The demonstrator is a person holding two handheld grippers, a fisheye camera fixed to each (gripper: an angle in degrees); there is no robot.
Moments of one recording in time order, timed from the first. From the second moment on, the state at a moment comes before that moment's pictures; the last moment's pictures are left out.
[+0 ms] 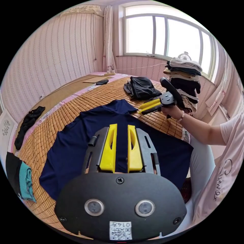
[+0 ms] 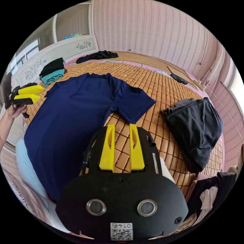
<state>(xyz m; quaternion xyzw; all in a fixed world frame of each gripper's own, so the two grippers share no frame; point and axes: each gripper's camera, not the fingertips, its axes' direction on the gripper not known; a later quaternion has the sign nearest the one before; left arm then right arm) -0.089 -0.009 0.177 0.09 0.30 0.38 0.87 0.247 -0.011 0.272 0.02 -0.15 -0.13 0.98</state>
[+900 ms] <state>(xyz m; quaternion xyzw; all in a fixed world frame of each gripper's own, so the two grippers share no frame) 0.210 -0.147 0.344 0.03 0.23 0.42 0.88 0.293 -0.014 0.322 0.03 -0.20 -0.05 0.98</state>
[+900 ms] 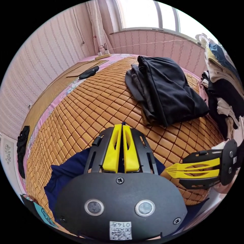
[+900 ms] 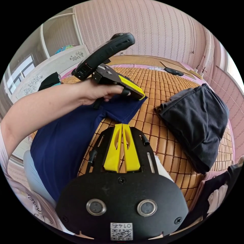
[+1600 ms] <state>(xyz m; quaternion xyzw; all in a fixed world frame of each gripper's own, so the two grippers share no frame) -0.031 -0.121 0.373 0.05 0.23 0.25 0.94 0.252 -0.015 0.329 0.10 -0.35 -0.20 0.91</state>
